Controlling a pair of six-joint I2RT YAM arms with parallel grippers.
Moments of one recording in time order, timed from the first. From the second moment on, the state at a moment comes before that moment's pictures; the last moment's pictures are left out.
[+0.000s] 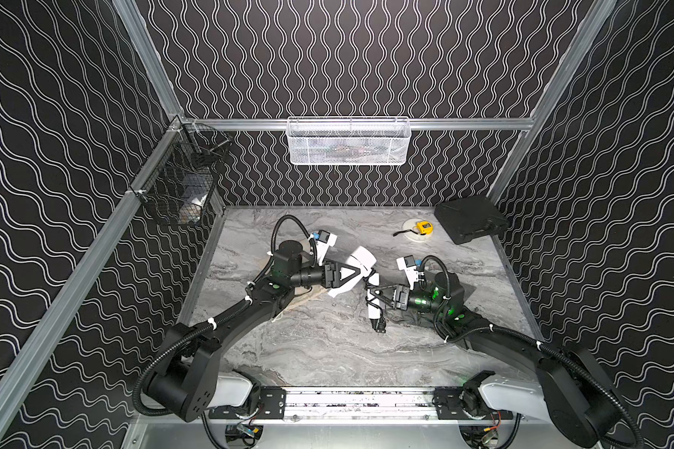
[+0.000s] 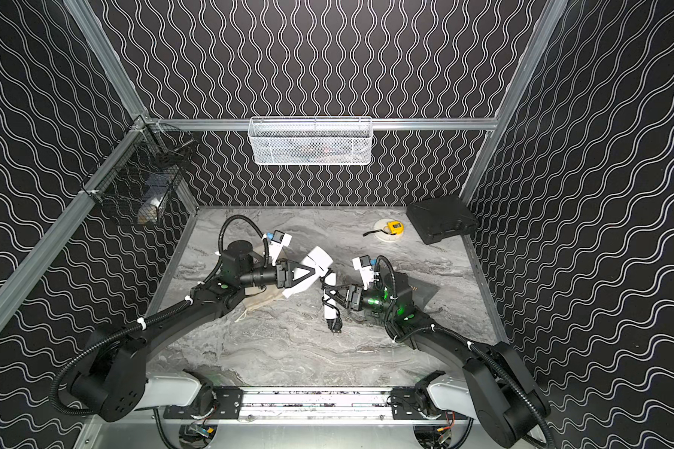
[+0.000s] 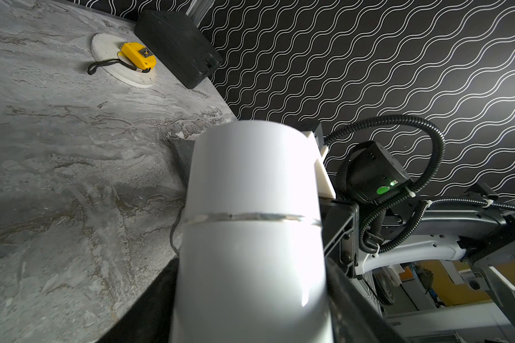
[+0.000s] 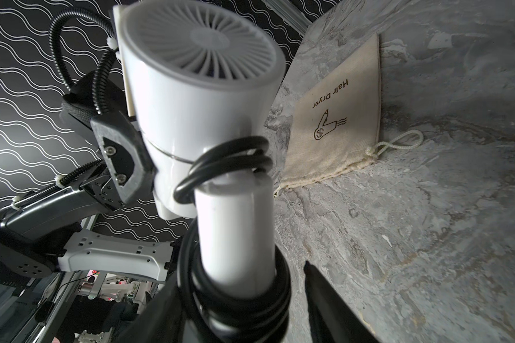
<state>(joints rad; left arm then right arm) -0.38 1.36 0.77 0.32 0.83 -0.63 0.50 1.23 0.44 0.61 -0.73 0.88</state>
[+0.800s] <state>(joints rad) -0.39 1.39 0.79 0.37 0.85 -0.65 0.50 1.20 0.45 0.52 -0.79 0.85</state>
